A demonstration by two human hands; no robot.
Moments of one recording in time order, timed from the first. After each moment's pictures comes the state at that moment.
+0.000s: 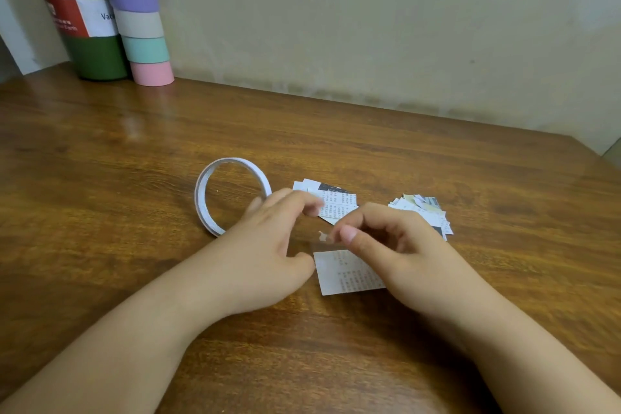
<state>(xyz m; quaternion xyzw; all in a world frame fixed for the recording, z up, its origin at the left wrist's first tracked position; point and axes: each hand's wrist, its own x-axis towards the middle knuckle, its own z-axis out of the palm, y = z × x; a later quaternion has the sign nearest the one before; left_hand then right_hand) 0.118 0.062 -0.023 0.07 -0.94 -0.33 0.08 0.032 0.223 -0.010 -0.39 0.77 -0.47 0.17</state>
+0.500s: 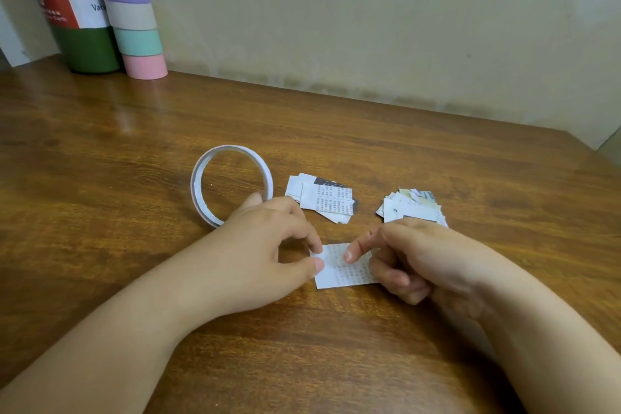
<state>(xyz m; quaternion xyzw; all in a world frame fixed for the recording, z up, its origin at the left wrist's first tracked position) 0.122 0.065 -0.023 0.03 -0.96 -0.28 0.09 0.014 0.234 -0.001 -0.22 0.77 -0.43 0.41</state>
